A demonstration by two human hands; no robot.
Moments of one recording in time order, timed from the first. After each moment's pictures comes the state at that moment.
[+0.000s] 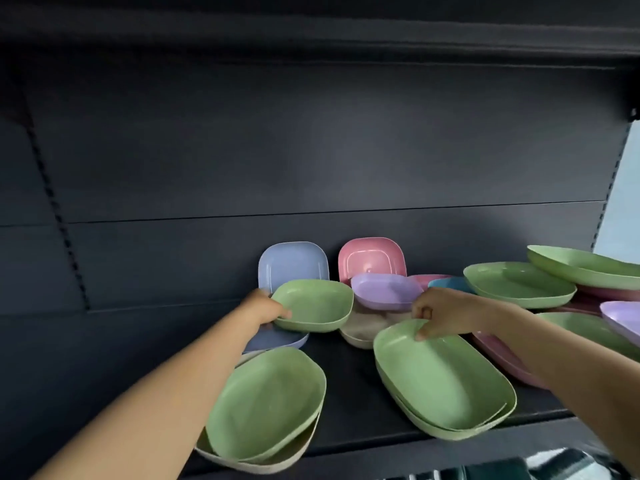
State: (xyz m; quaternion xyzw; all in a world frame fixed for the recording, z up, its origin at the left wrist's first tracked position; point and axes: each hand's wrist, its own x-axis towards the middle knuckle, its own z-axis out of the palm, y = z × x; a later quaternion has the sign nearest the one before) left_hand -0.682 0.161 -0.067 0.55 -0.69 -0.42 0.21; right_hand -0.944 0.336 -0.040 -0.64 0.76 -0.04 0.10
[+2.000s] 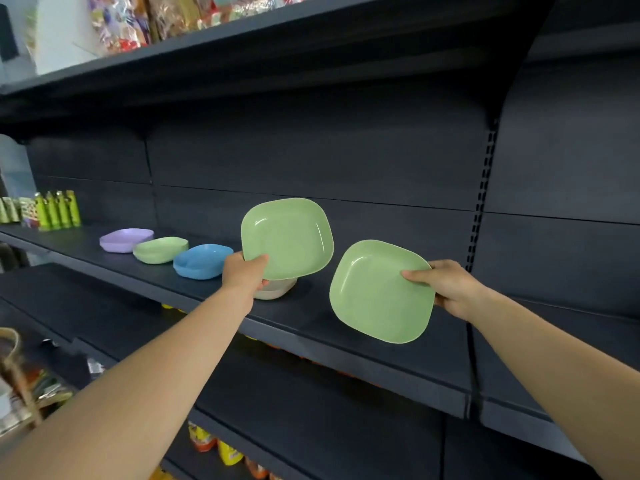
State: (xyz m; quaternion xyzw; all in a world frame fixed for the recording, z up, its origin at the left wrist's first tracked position) left_hand 0.028 0.146 -0.024 0.60 -0.39 -0.31 0.63; right_hand -0.271 0.136 -0.021 -0.54 0.53 -0.47 0.47
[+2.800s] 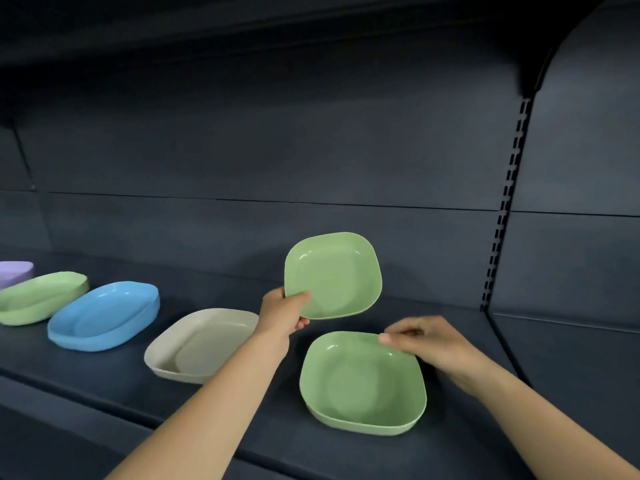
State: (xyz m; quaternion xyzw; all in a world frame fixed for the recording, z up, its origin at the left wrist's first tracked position) left_hand -0.030 -0.033 -0.077 0.55 -0.44 -0.47 0.54; right_hand -0.246 0.031 -0.089 -0.60 0.57 -0.40 0.40
